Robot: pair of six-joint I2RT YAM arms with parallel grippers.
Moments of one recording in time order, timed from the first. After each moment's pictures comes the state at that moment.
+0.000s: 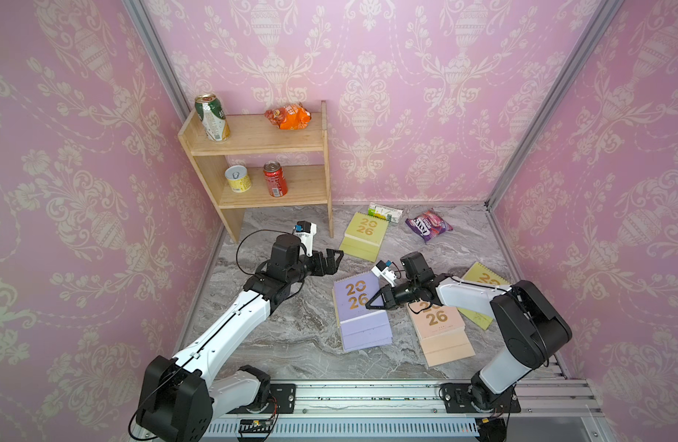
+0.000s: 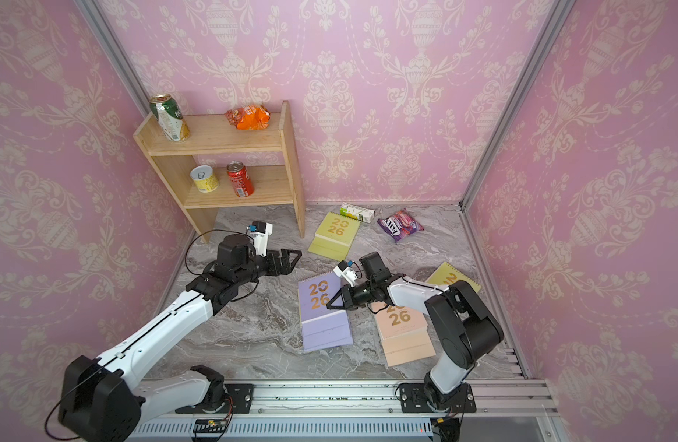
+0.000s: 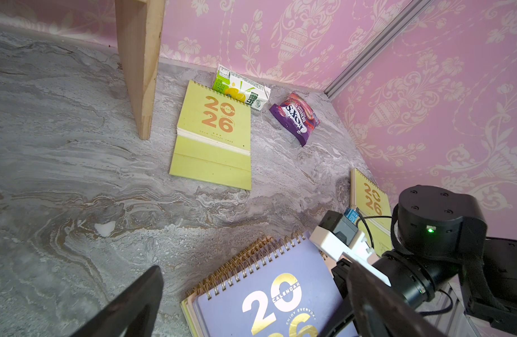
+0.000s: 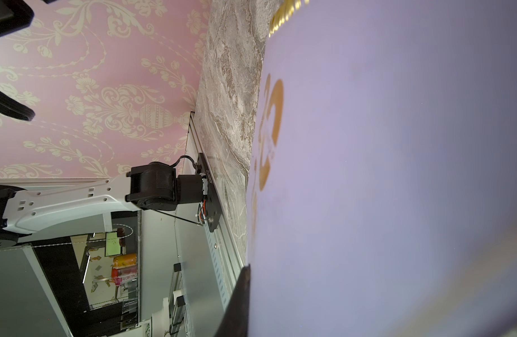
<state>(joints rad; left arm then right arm) -0.39 1.18 0.85 -0.15 0.26 -0.45 0.49 1.65 0.81 -0.07 -0.95 0.44</state>
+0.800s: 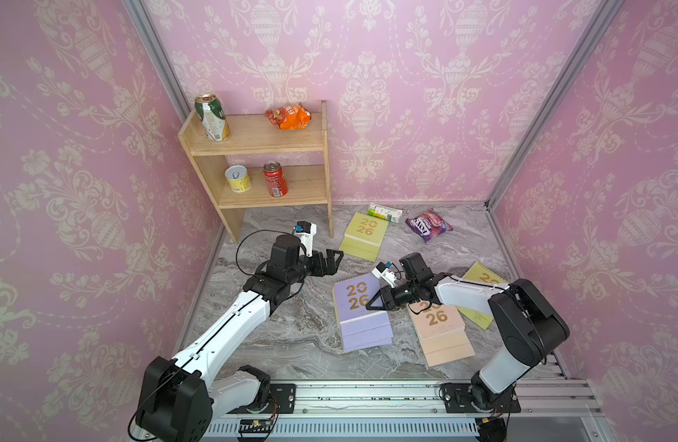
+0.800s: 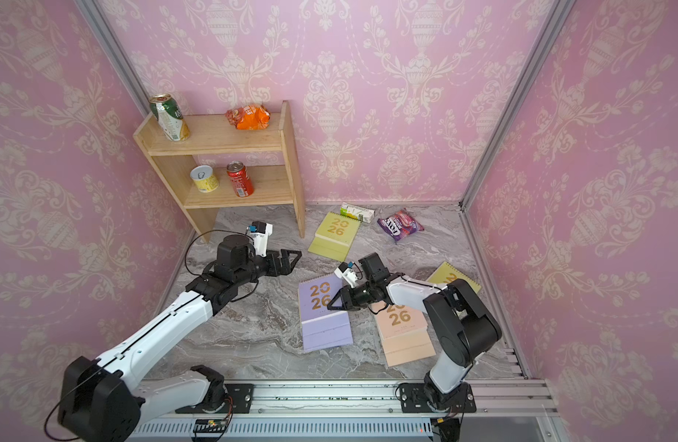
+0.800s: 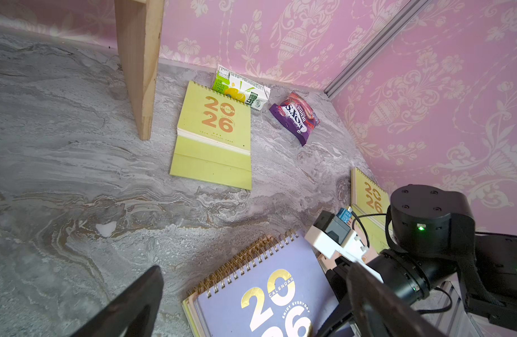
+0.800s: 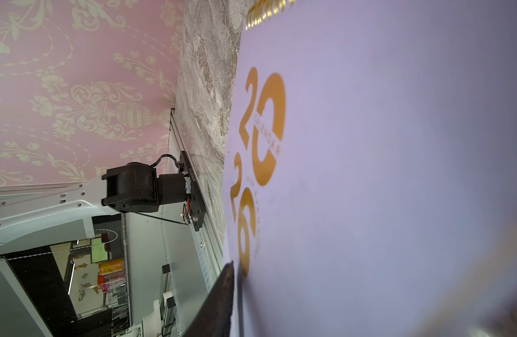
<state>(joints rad) -0.39 1.17 0.85 -0.15 0.26 -0.44 0.49 1.67 0.82 -0.14 -0.89 0.41</state>
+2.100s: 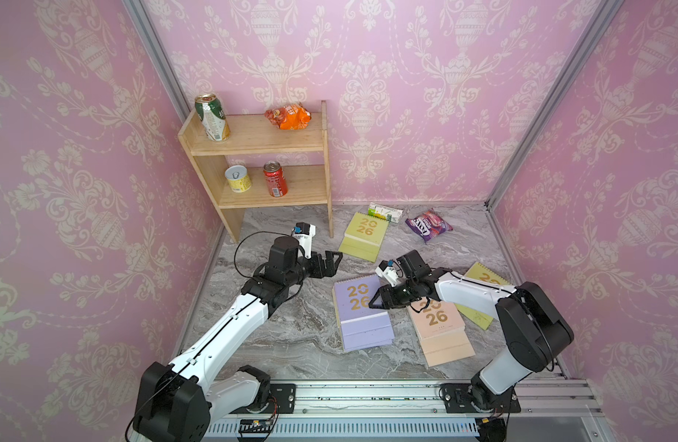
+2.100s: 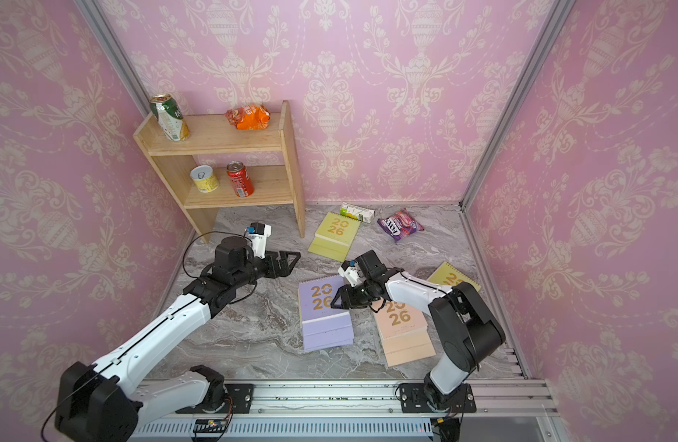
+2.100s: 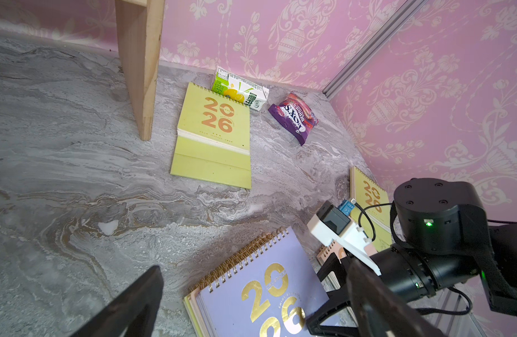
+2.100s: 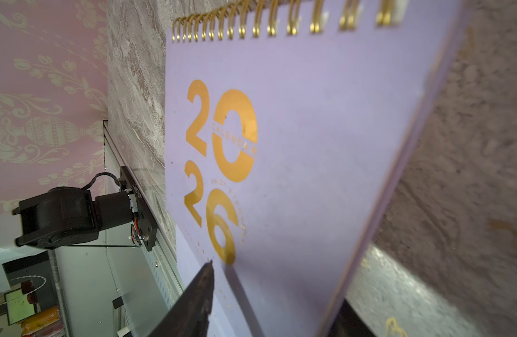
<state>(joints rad) -0.39 1.14 0.83 -0.15 0.26 -0.43 0.51 1.63 0.90 -0.35 -0.63 0.37</state>
